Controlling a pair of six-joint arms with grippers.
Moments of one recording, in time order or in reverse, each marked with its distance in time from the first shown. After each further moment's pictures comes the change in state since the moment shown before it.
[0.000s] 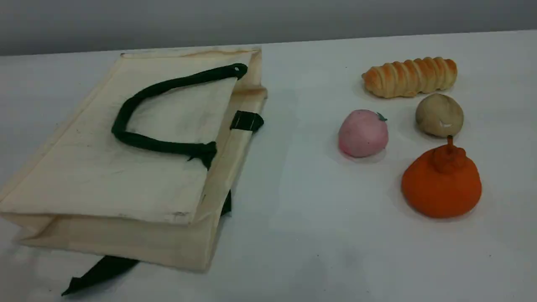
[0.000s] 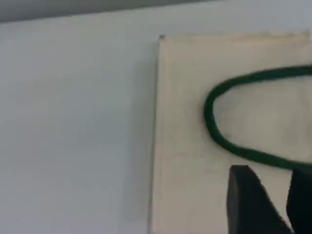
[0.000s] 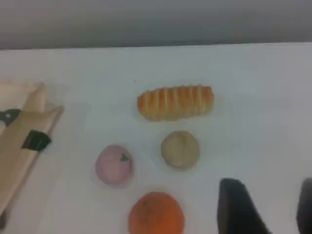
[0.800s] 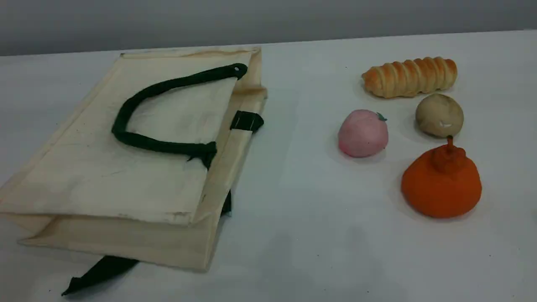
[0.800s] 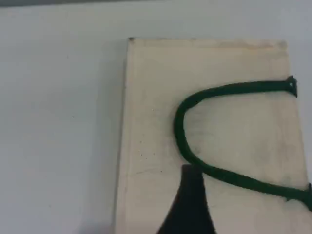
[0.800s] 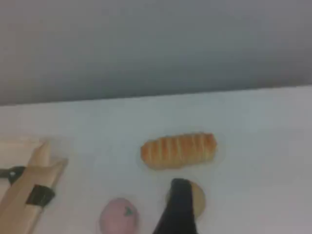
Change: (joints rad) left arm -0.041 0.271 -0.161 -0.076 -0.001 -0.022; right arm 0.000 0.076 0.001 0.047 -0.189 0.003
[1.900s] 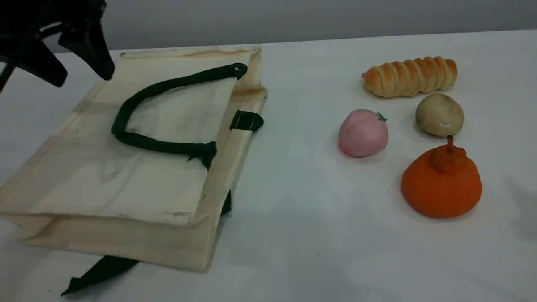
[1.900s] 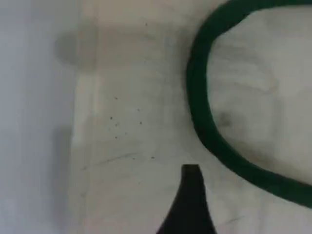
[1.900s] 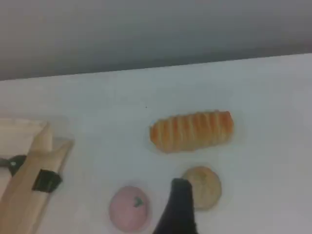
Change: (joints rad) left arm -0.057 0.716 -0.219 -0.022 0.002 -0.065; right arm 0.000 0.235 -0.111 0.076 0.020 -0.050
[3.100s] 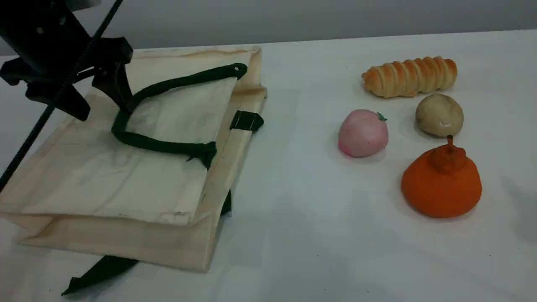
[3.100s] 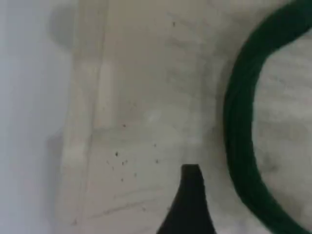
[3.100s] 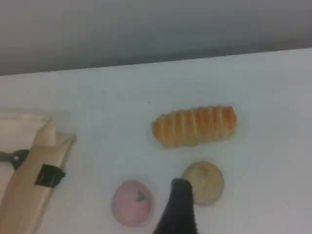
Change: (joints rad) left arm 0.000 0.161 0.001 -0.010 -0.136 -0.037; right arm 0.000 0.000 0.000 0.004 0.015 -0.003
